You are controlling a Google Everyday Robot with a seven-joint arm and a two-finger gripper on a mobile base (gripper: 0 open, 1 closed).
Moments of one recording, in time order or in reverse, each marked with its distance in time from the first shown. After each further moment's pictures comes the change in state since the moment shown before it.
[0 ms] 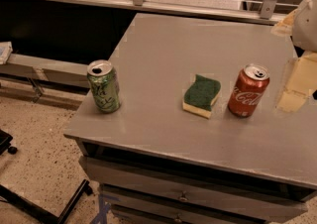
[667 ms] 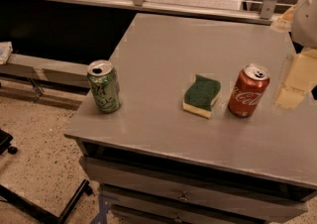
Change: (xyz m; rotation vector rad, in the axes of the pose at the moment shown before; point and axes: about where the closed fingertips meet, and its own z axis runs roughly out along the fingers) arm -0.008 -0.002 -0.006 0.017 -0.002 -0.008
